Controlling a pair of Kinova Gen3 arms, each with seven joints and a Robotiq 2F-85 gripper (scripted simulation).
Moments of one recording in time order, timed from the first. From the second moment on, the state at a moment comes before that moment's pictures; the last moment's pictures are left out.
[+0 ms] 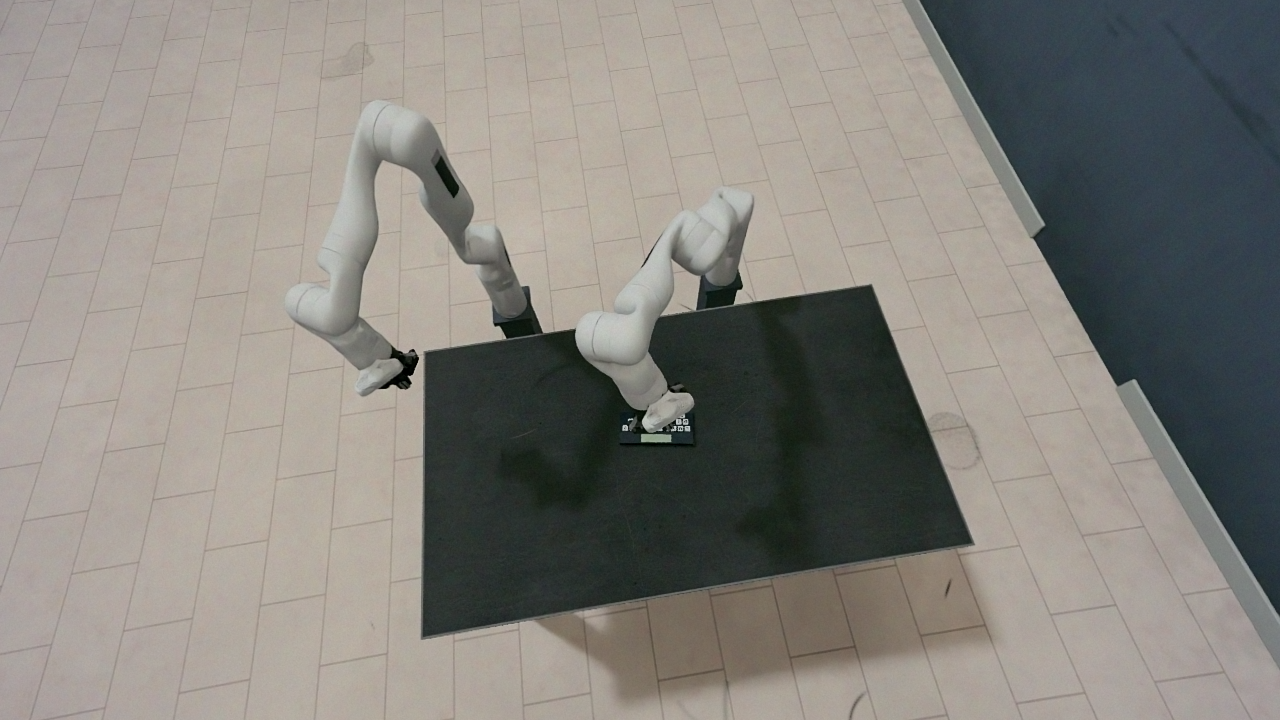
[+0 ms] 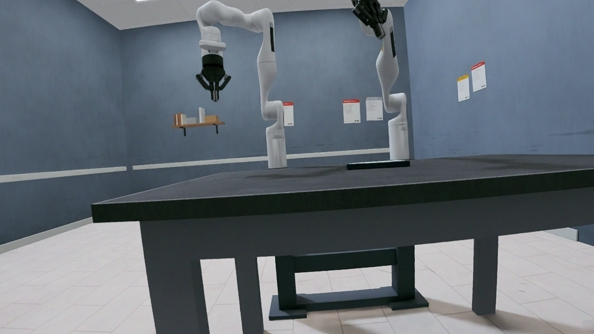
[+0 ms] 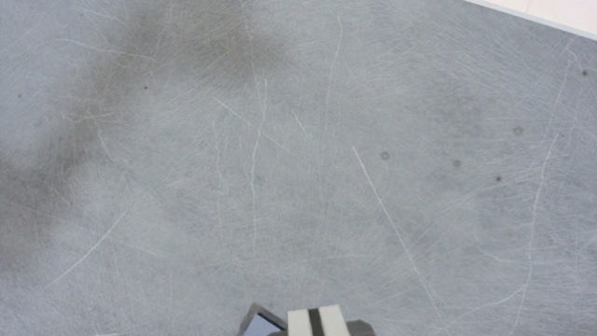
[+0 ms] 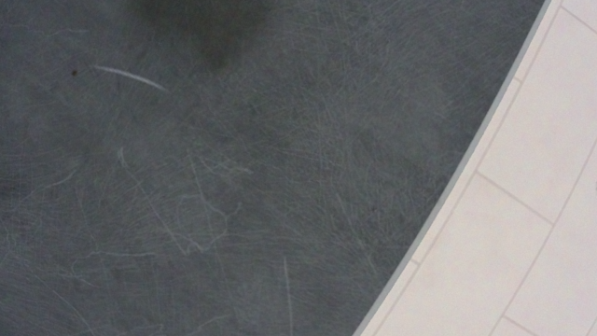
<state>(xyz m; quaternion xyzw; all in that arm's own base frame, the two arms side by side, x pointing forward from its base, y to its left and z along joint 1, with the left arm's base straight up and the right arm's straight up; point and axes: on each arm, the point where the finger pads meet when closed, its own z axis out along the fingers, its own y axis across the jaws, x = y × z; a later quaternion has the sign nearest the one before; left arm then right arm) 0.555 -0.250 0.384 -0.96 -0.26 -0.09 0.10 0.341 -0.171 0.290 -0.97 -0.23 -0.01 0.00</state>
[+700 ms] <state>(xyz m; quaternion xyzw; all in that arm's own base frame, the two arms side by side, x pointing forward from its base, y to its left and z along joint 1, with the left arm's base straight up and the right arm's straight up) 0.555 -0.250 0.384 -0.96 -0.26 -0.09 0.10 0.341 -0.171 0.290 -0.97 -0.23 -0.01 0.00</state>
